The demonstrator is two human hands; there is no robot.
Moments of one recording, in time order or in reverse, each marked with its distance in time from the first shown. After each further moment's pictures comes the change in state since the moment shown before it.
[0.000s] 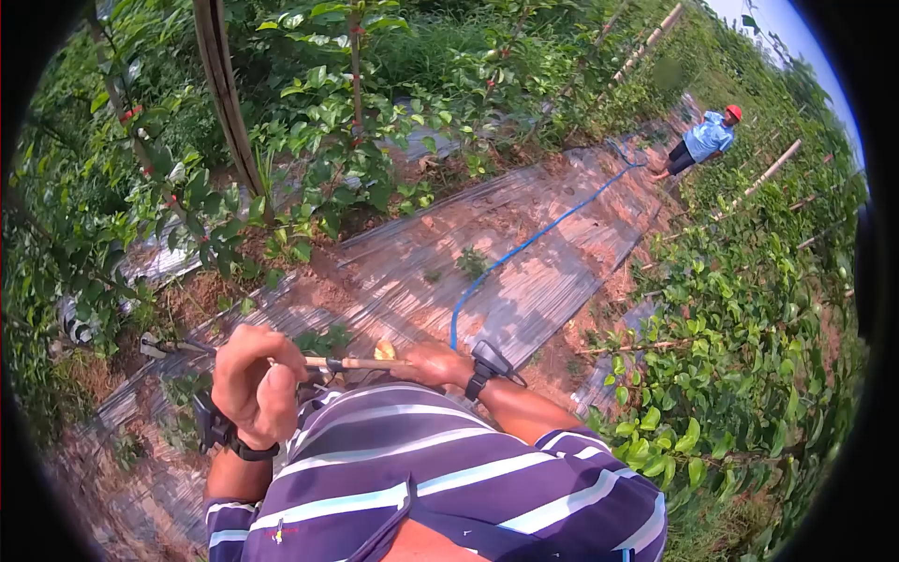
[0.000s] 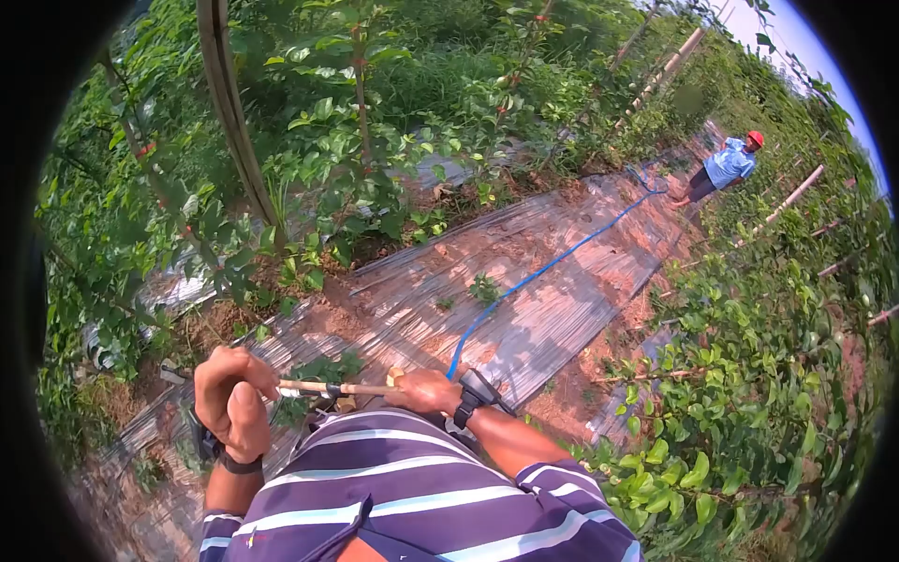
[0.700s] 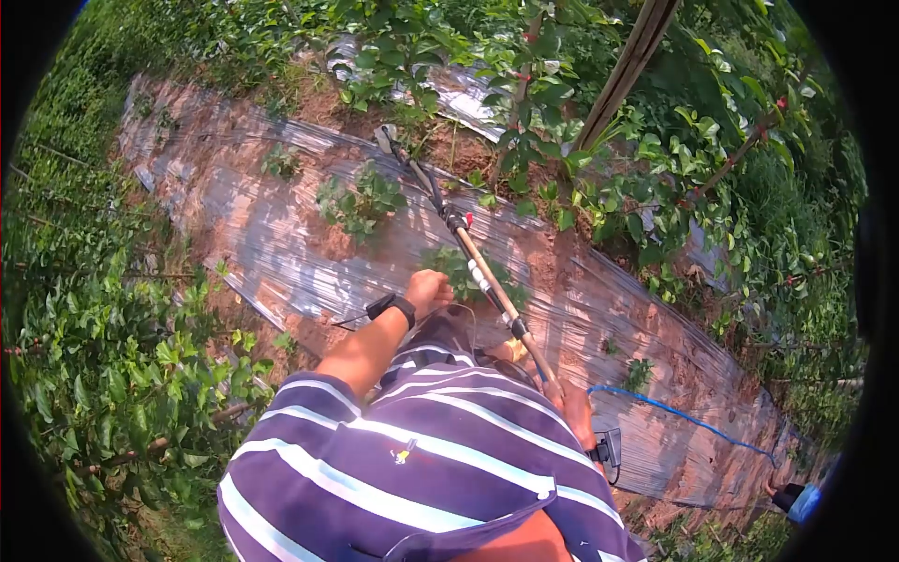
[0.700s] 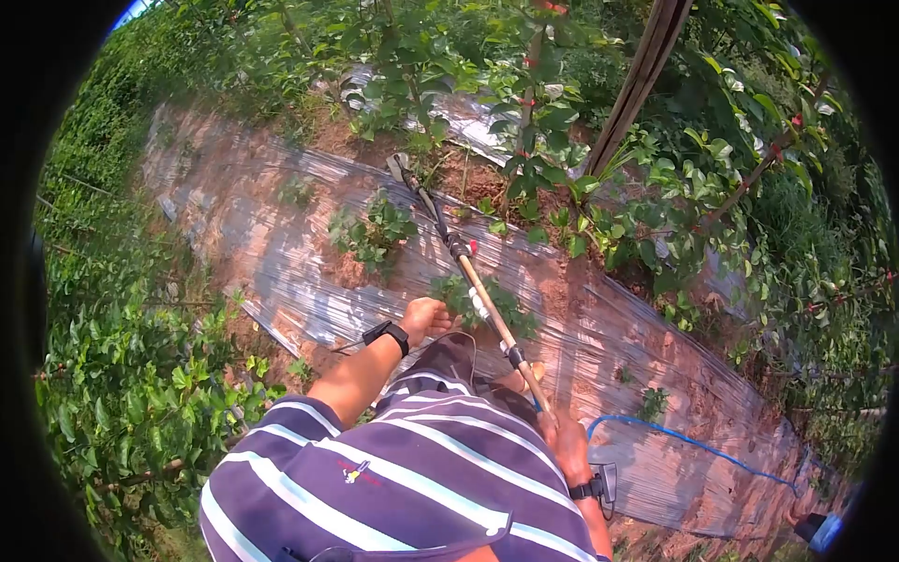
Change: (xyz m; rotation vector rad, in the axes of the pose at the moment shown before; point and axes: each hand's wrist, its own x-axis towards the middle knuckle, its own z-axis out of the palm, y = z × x) left_hand -0.300 -0.162 -0.062 -0.238 1.033 -1.550; right_hand 0.015 0.007 -0.013 0.137 -0.143 0.053
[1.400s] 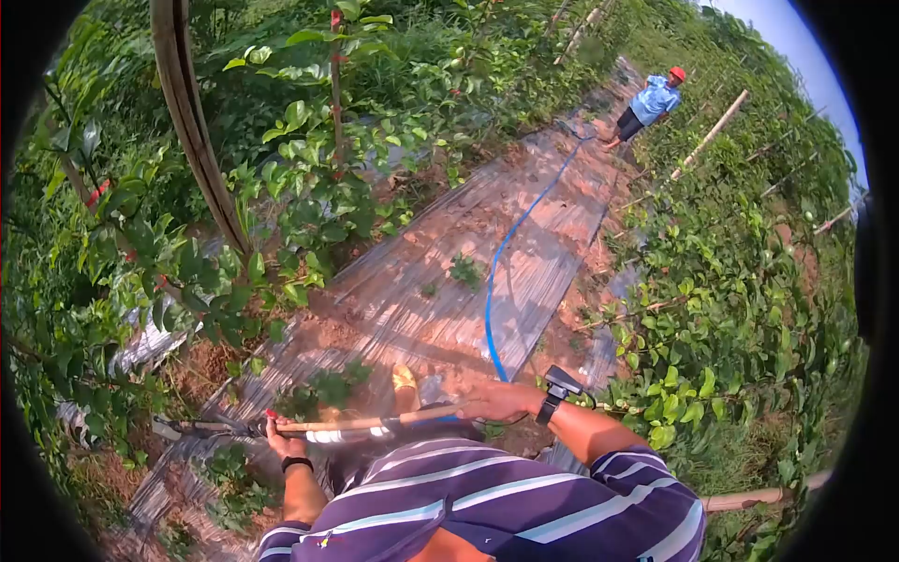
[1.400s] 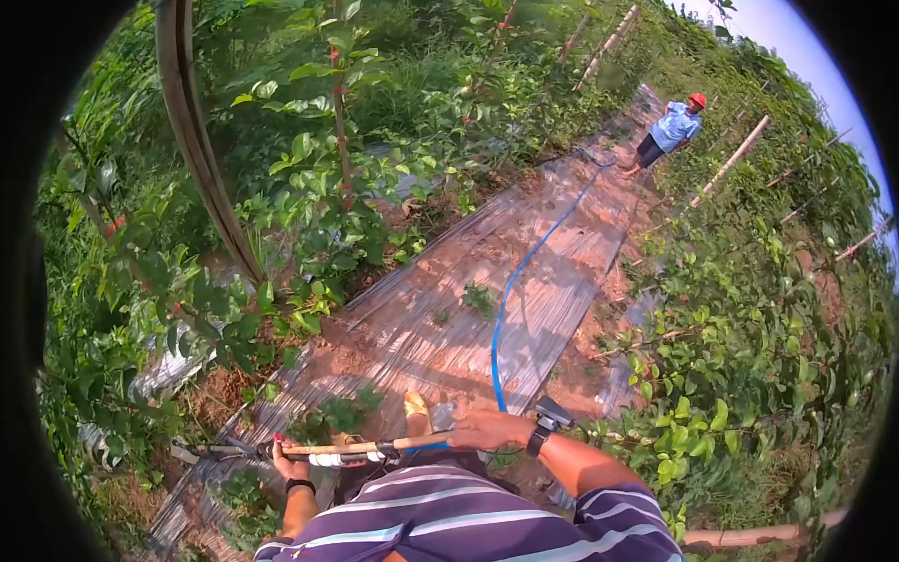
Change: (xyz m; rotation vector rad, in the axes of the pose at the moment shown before) left_hand 0.230 0.058 -0.003 -0.571 -0.419 -0.157; right_hand -0.023 -0.096 -0.010 0.139 -0.027 0.330
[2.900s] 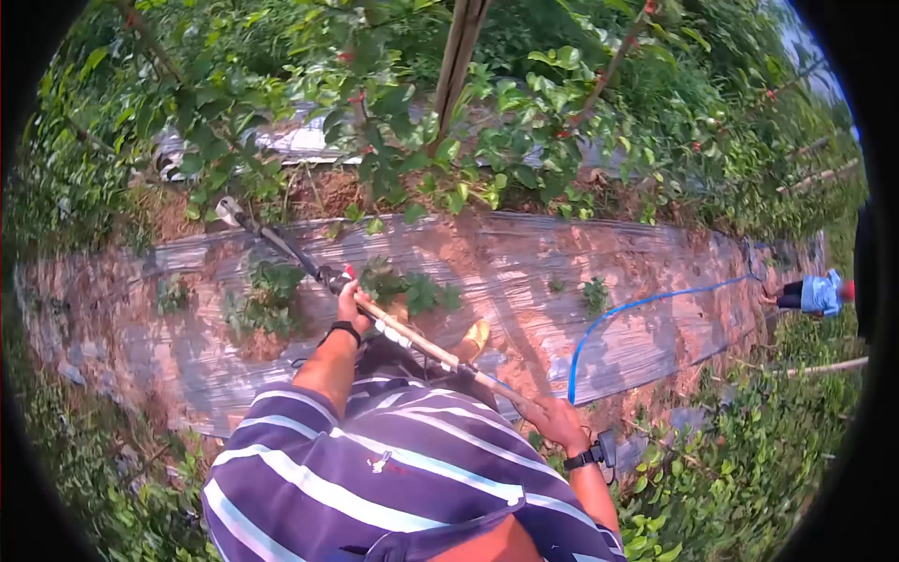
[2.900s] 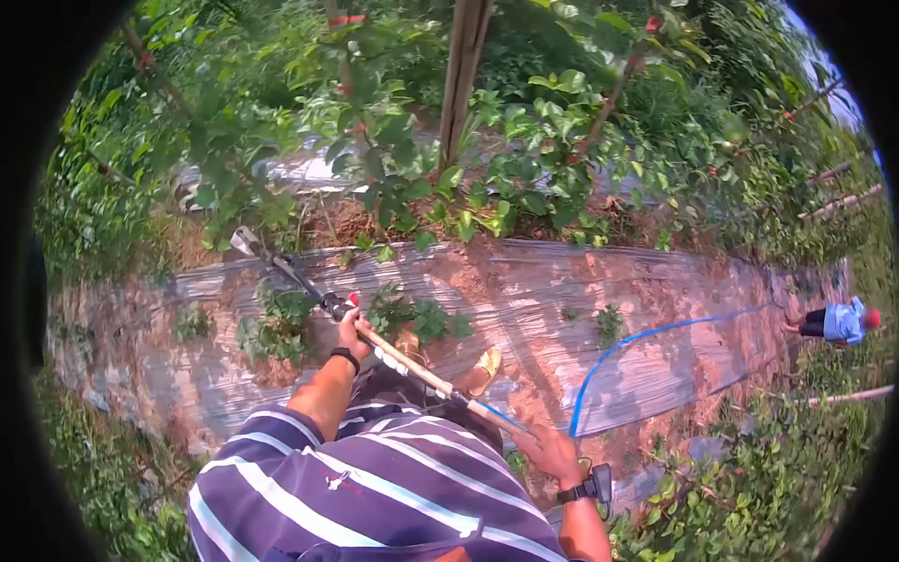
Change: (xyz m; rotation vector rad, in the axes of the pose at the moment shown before) left_hand -0.039 -0.005 0.020 0.002 0.290 0.027; right_hand 0.013 0.027 0.030 -0.102 0.200 -0.130
